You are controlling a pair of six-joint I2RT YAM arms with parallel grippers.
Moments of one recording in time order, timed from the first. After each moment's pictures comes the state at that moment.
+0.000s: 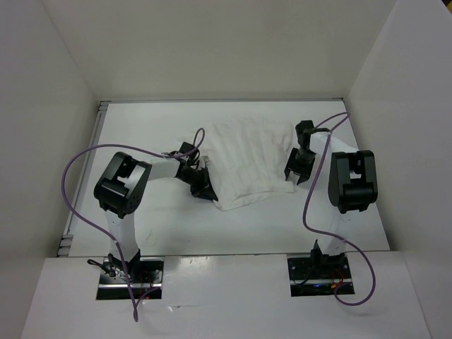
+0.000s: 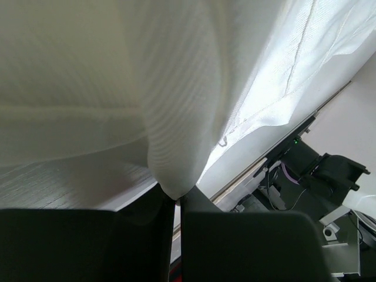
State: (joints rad) left arm -0.41 1.94 1.08 -0.35 0.69 -0.69; right arm 0.06 1.87 1.26 -0.83 -0.01 0.49
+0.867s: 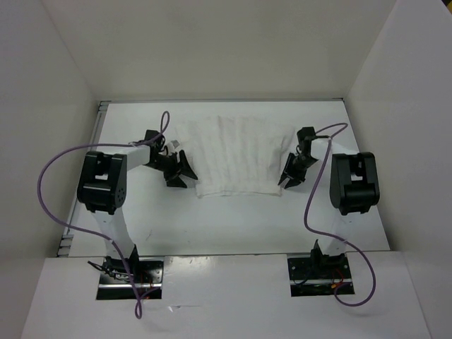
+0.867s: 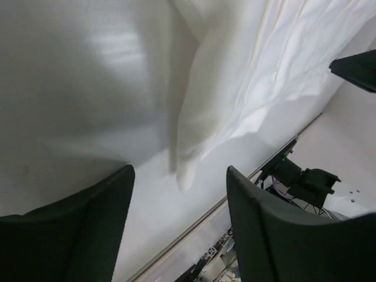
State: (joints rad) left arm -0.11 1.96 1.17 -0.49 0.73 -0.47; right arm 0.05 1.88 1.15 -0.71 -0.34 0.51
